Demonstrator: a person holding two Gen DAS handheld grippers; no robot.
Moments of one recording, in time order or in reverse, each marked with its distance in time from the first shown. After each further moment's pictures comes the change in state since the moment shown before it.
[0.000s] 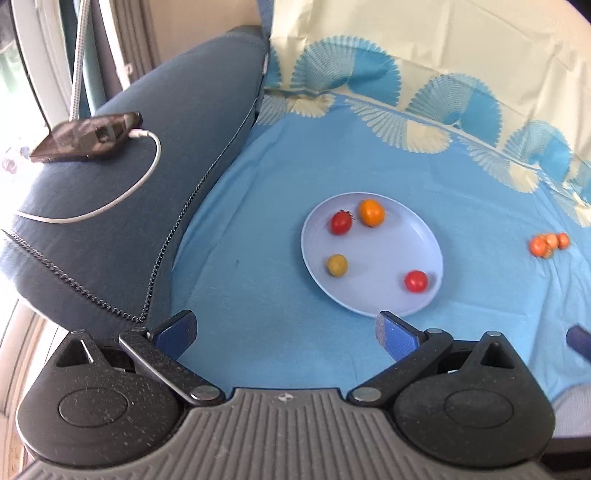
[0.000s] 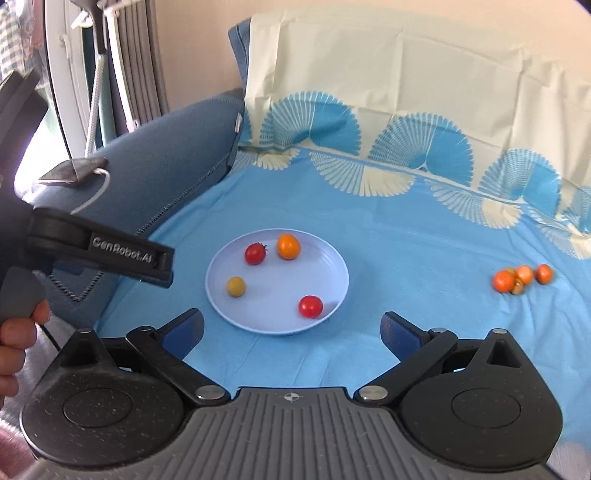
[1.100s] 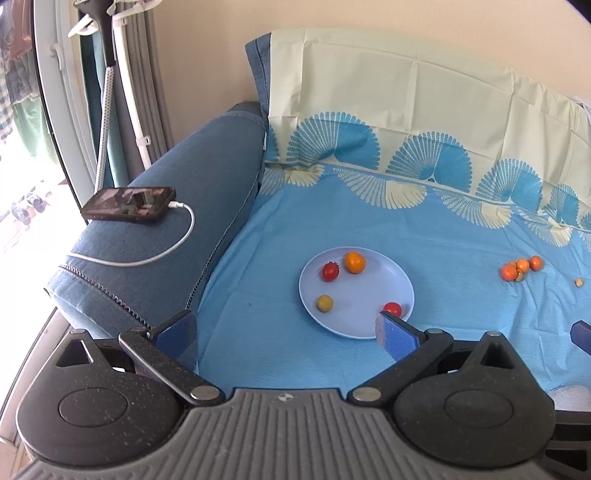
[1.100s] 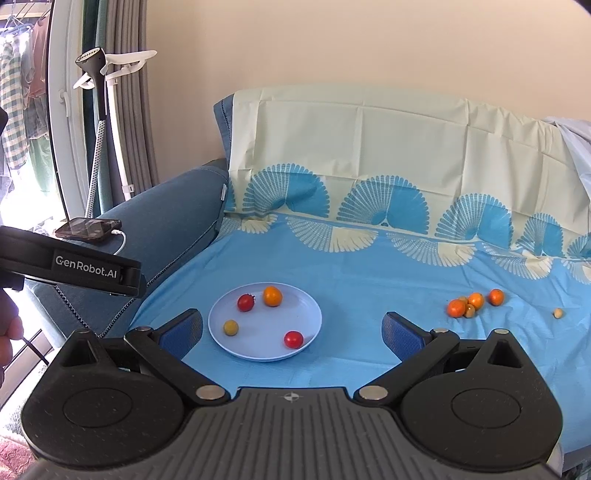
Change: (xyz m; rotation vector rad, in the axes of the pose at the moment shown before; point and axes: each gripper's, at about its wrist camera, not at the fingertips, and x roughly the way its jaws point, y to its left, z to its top) left arm -0.098 -0.004 -0.023 0.027 -0.217 0.014; right arm -0.085 0.007 -0.015 0.050 -0.195 -0.078
